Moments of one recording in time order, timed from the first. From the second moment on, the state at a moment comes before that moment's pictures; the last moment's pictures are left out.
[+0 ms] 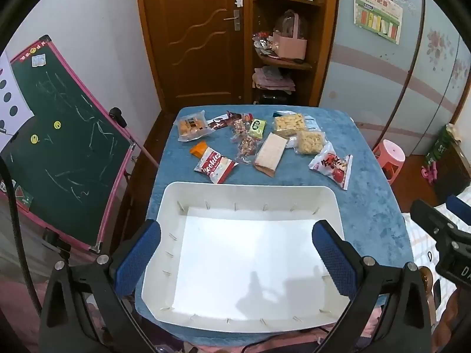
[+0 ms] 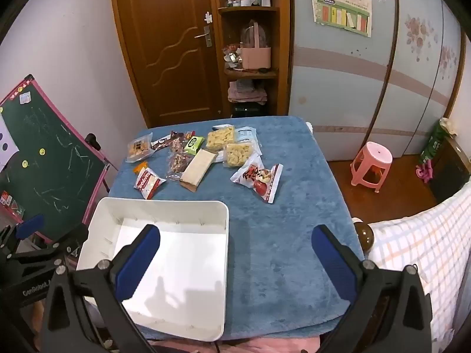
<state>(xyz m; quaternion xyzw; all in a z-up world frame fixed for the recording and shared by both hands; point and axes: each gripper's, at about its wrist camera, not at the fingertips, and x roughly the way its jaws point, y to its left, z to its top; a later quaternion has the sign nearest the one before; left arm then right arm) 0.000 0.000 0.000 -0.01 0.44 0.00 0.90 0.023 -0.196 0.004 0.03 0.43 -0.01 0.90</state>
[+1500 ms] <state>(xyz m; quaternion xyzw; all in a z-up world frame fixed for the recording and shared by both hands) 0.033 -0.015 0.002 0.00 0.46 -0.03 0.89 0.043 -0.207 0.003 0.04 0.44 0.00 0.90</state>
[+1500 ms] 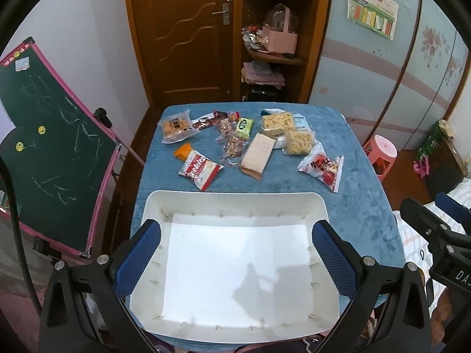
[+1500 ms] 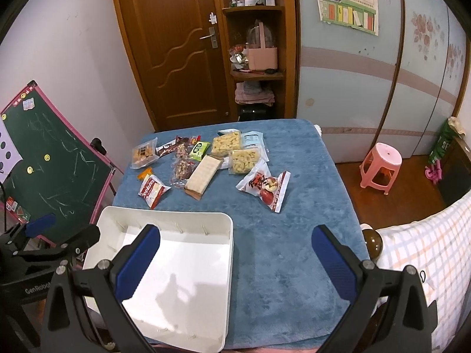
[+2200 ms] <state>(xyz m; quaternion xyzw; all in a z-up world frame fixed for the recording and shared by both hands) 0.033 -0.016 0.003 0.01 0.44 -0.02 0.90 0.051 -0.206 -0.004 0.04 0.44 0.02 0.89</state>
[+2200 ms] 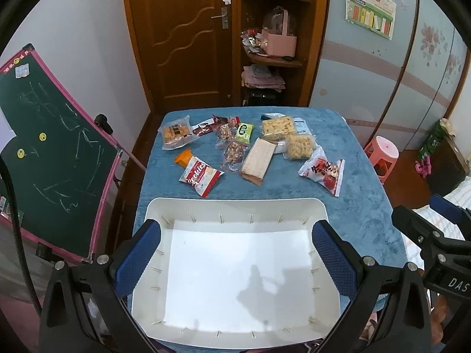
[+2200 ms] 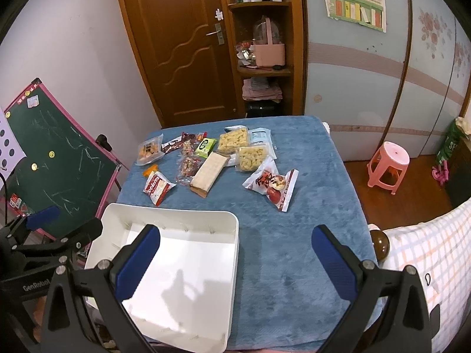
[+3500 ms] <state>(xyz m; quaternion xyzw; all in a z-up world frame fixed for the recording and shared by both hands) 0.301 -0.075 -0.146 0.10 0.58 -0.05 0.80 0.247 -0.286 -0.116 -0.03 0.50 0.01 0.86</state>
